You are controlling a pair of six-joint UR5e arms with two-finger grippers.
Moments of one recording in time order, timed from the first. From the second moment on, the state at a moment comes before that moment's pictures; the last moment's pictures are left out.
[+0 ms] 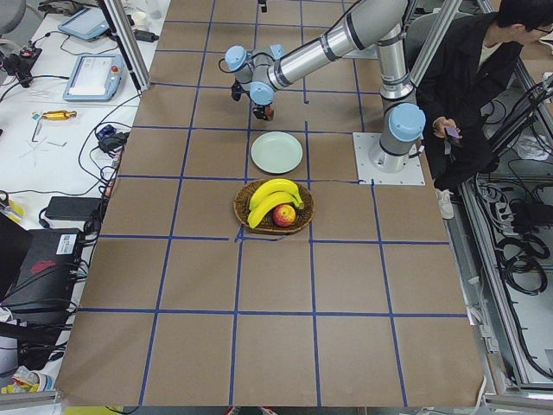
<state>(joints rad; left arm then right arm) -1.66 -2.03 -1.80 -1.23 1.41 0.14 1.66 -1.46 1.57 -1.57 -1.52 0.20</state>
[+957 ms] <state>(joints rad) -1.67 -2.04 -1.80 -1.24 1.41 0.15 1.66 -1.45 1.57 -1.57 -1.52 0.20</state>
